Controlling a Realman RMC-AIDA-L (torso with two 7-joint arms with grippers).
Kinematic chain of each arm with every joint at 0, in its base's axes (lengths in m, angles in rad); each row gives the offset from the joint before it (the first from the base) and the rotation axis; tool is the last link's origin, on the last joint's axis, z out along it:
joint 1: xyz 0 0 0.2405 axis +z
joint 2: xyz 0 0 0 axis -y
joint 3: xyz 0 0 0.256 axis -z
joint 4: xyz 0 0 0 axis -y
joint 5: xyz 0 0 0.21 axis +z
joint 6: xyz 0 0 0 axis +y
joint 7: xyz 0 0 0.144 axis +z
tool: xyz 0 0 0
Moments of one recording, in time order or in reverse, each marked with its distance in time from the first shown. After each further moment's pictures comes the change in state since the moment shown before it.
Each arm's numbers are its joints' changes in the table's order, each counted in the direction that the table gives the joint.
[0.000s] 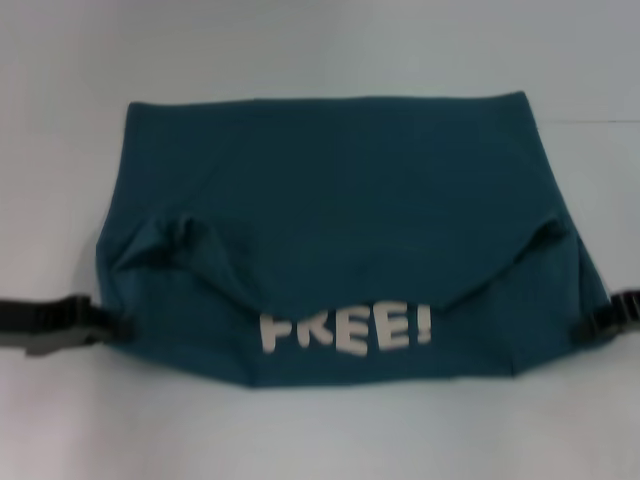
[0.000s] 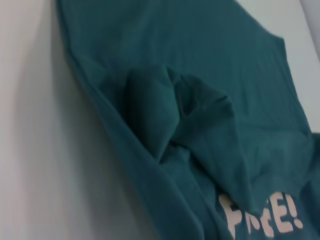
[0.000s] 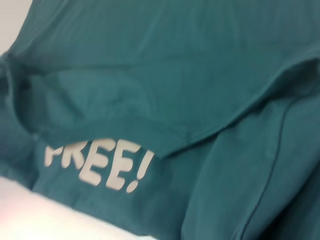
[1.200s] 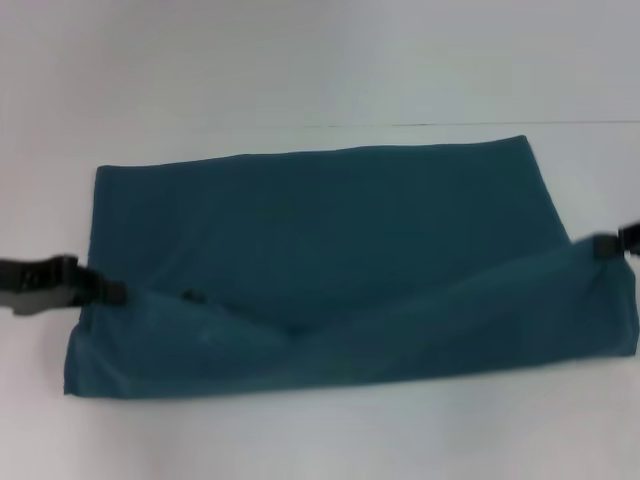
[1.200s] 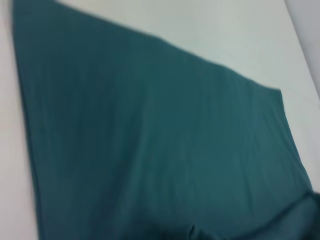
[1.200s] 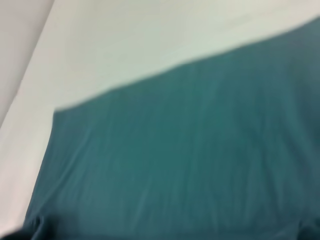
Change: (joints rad) left arm -0.108 -0.028 0.155 0.013 0.111 0.055 0.021; right arm 0.036 0.020 -0.305 0.000 -0.007 0.026 -0.025
